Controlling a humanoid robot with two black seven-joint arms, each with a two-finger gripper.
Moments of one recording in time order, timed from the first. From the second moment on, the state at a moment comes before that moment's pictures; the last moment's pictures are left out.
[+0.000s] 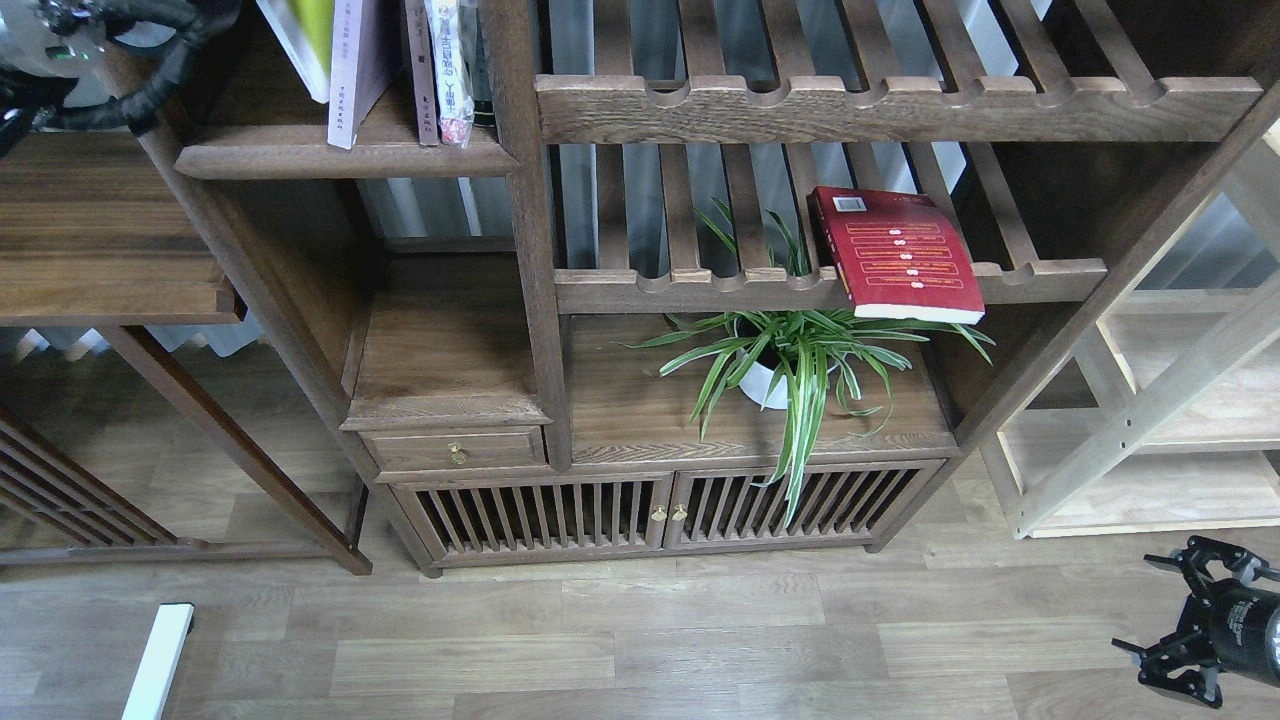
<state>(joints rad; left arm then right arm) -1.37 0.63 -0.44 -1.24 0.04 0.49 0.49 0.55 -0.95 -0.38 0.82 -0.77 0.03 0.49</state>
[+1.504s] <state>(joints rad) -1.41 0.51 -0.29 -1.02 0.08 0.49 0.49 0.54 -0.93 -0.38 0.82 -0.81 0.03 0.49</state>
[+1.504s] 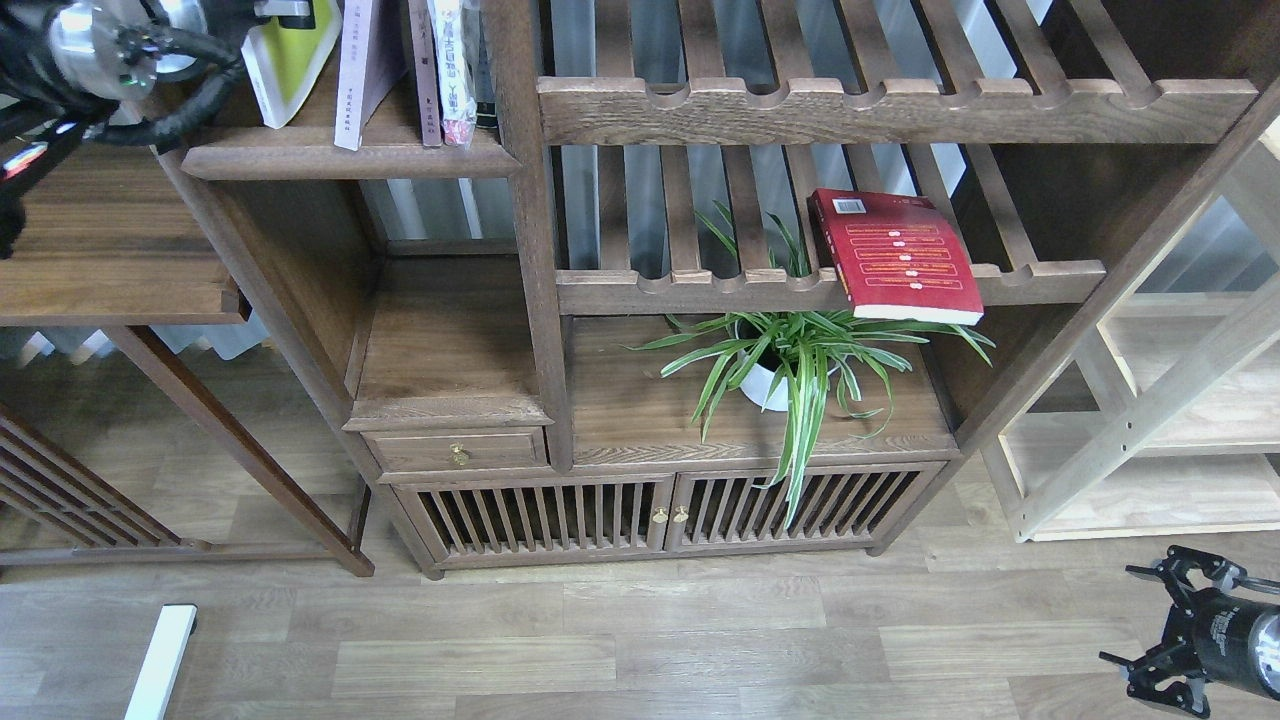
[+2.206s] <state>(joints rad) -1.40 0.41 -0.30 -0.93 0.06 0.49 0.49 0.53 -0.92 -0.38 0.80 -0.81 0.03 0.49</state>
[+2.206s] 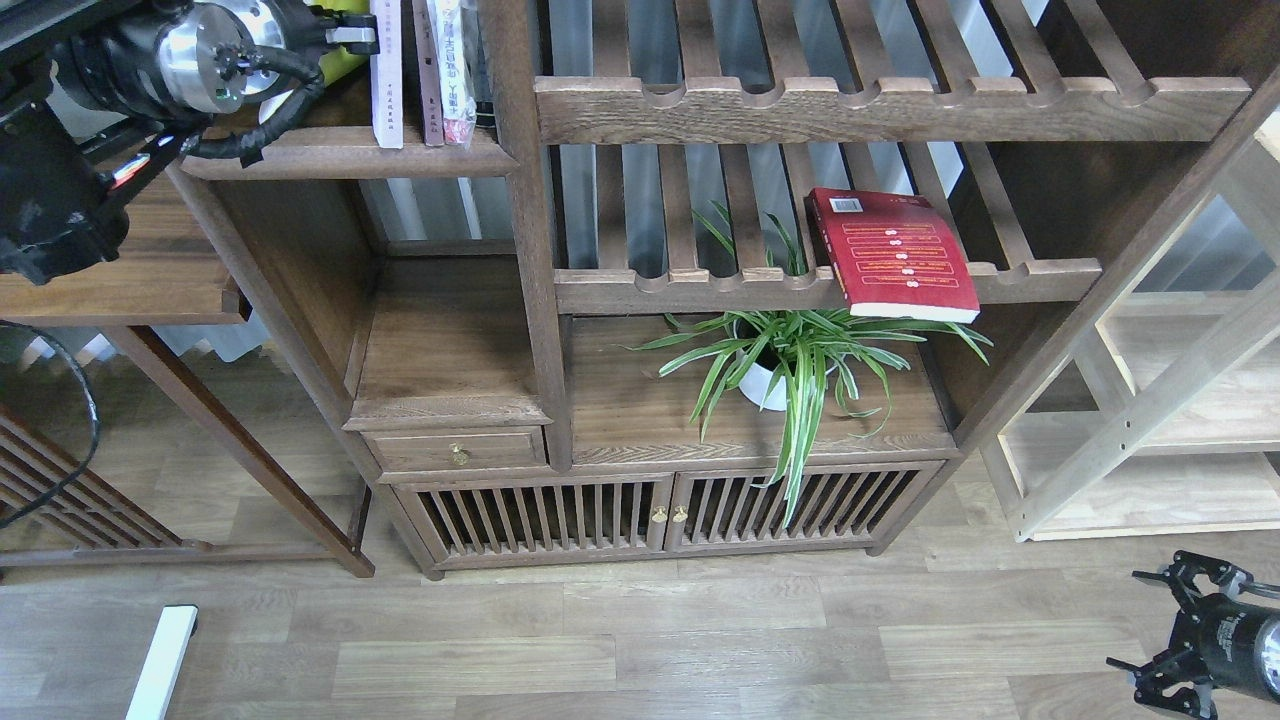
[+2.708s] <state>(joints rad) -1.41 0.42 -0.31 -0.94 0.07 0.49 0.49 0.53 -0.92 -0.38 0.80 -0.81 0.03 0.49</state>
